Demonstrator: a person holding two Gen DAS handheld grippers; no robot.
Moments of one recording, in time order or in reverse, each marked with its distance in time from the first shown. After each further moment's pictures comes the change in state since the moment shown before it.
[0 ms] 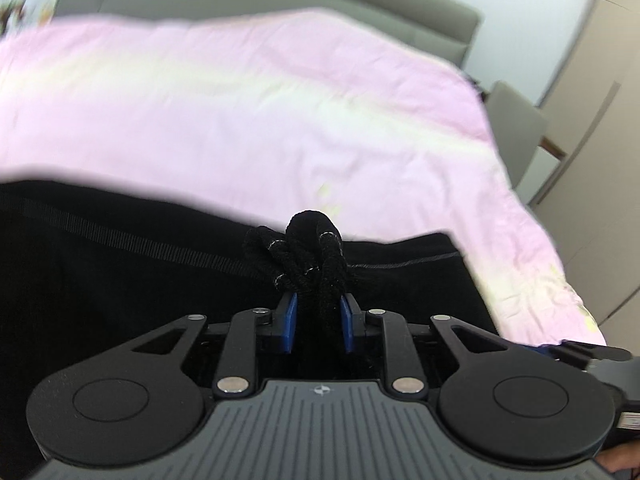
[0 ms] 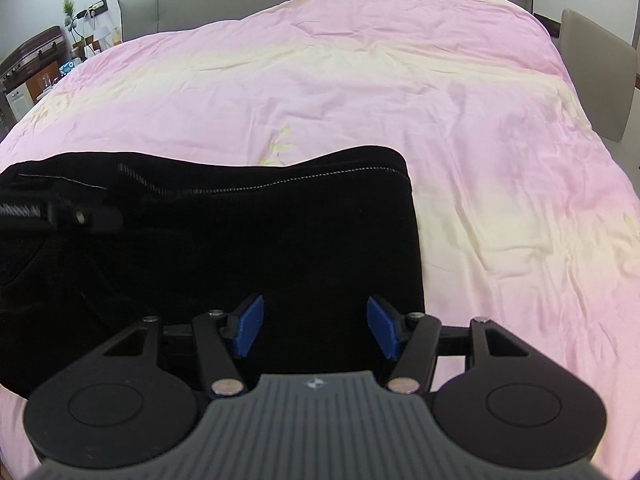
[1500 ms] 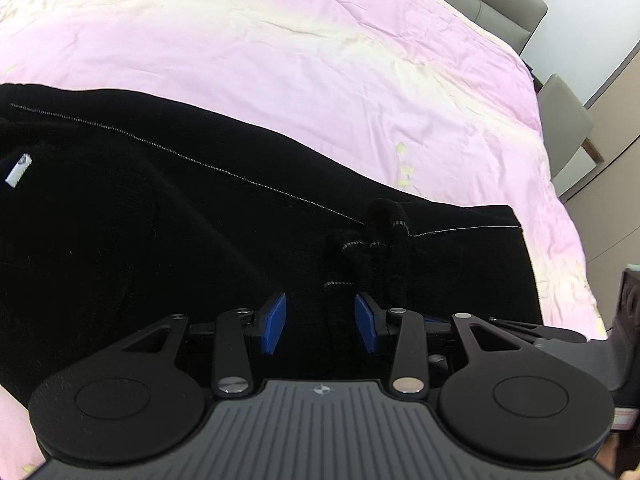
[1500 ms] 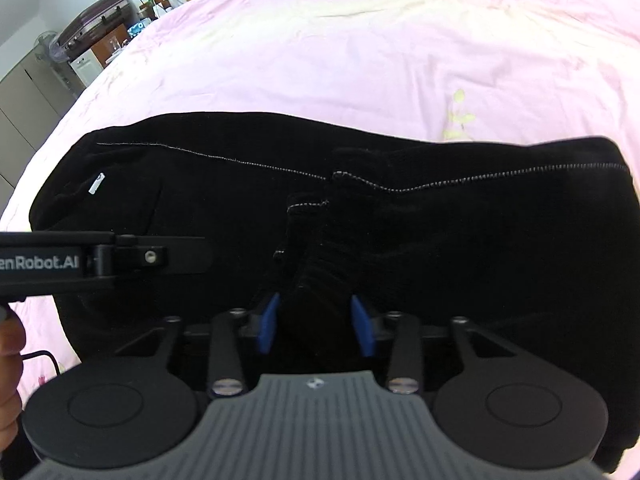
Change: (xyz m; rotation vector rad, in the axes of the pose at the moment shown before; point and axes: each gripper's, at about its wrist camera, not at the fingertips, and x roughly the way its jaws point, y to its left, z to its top) left arm -0.011 0.066 -0.018 -0.211 0.198 0.054; right arm 0.044 0.111 0.034 -0.013 0.139 0.282
